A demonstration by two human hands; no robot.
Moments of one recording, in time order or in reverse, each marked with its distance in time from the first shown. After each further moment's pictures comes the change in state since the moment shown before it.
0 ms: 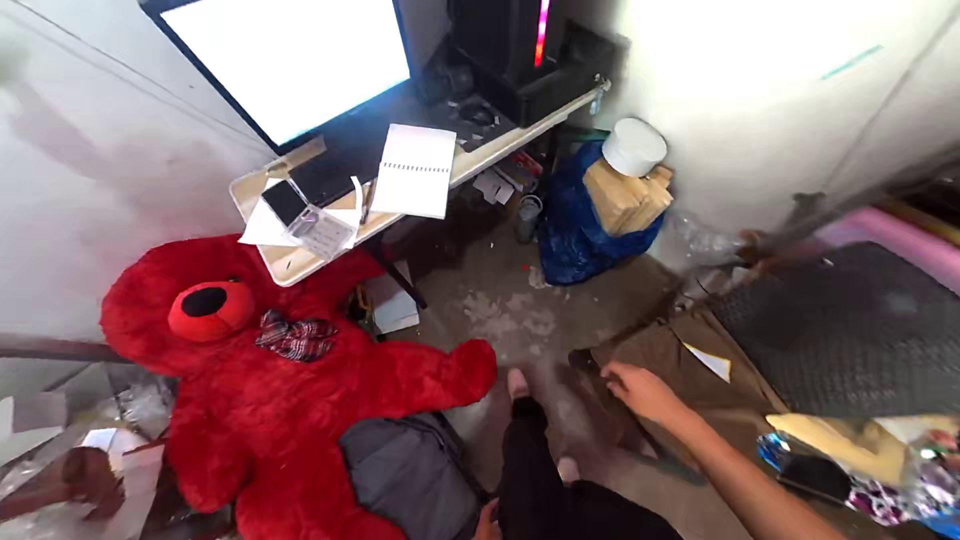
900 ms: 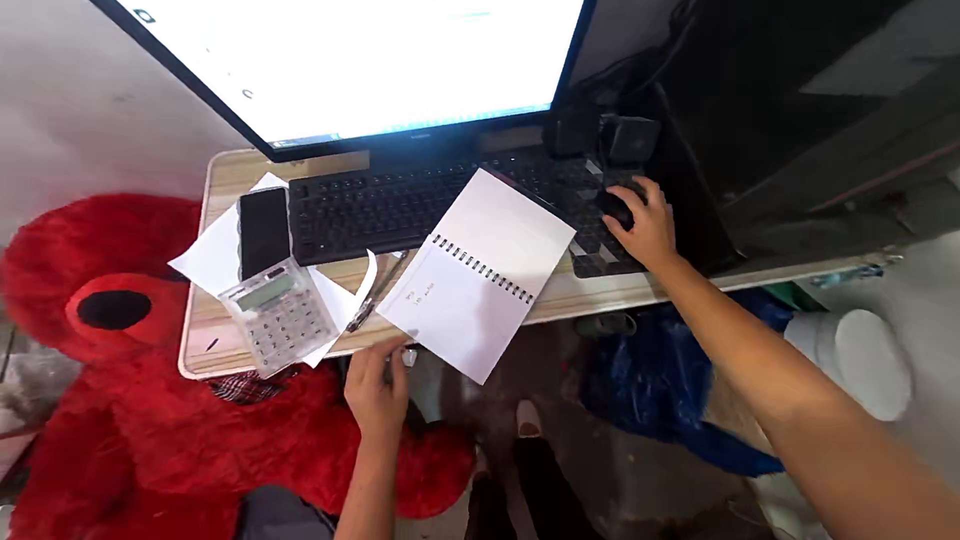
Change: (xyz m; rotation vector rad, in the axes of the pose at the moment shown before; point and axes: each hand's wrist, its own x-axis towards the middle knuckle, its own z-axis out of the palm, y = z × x) left_hand 0.341 0.445 -0.271 0.313 1.390 0.873; right_hand 0.619 -0.252 -0.392 -0.229 0.809 -0.865
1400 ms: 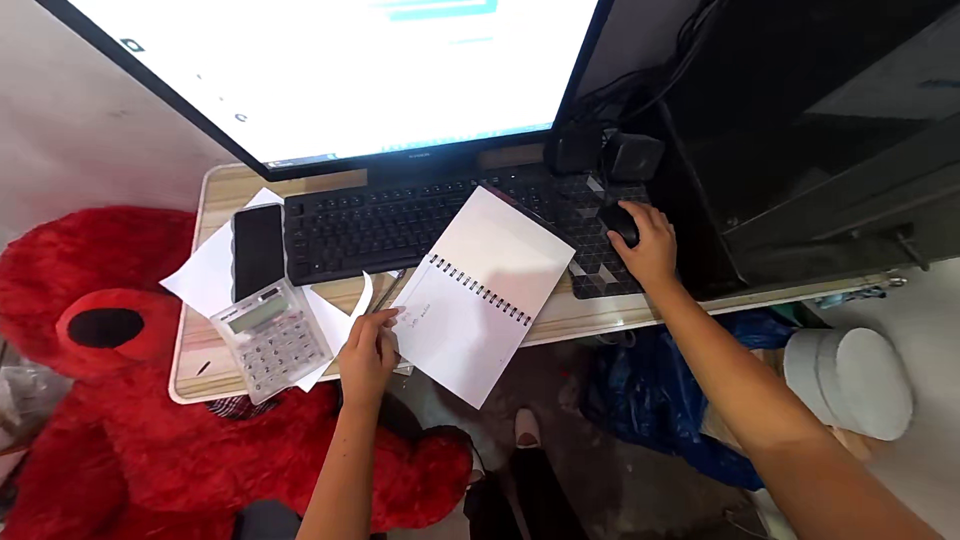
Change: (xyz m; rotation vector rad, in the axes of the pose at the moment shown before) left_hand 0.053 -0.053 0.034 -0.020 -0.116 0.085; right_hand -0.002 0.005 0.009 0.028 0.100 0.049
